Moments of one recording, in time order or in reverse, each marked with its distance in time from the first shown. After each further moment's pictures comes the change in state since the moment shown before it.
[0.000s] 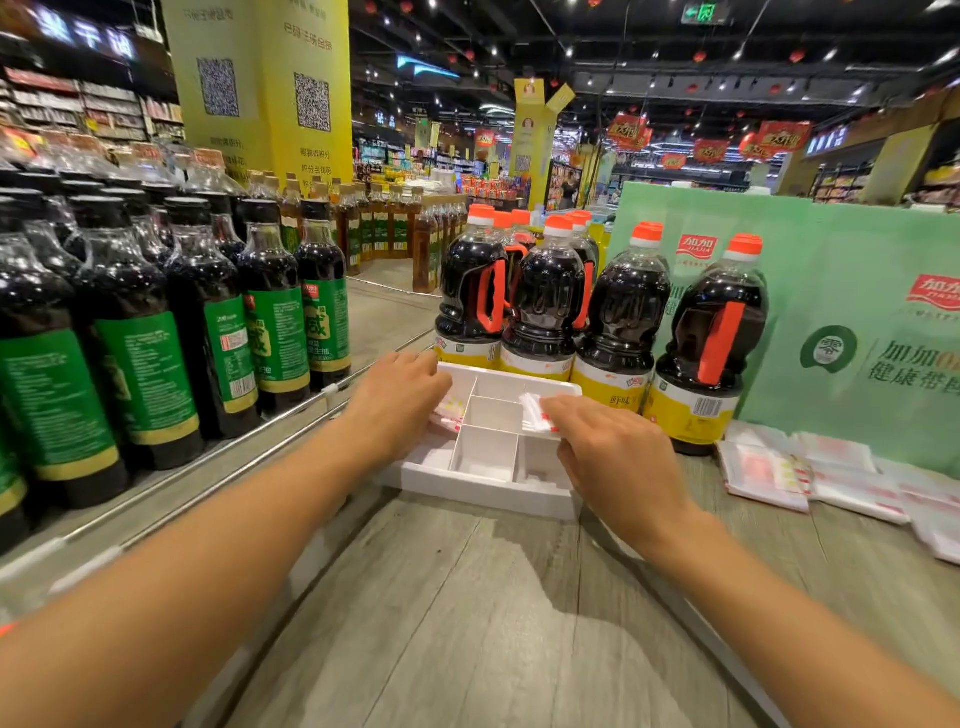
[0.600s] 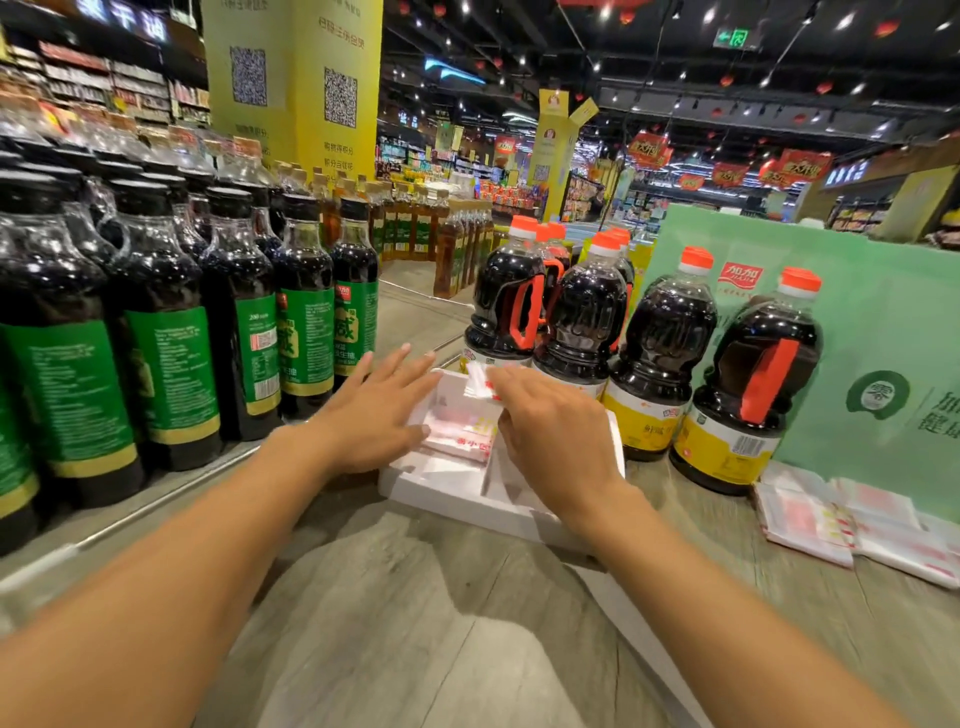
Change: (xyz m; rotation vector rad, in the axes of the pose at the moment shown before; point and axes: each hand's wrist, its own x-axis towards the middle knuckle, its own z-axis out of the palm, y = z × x) left_hand -0.028 -0.061 0.025 -0.427 -0.205 -0.082; right_hand 0.082 -0.062 0.023 0.020 0.037 -0.009
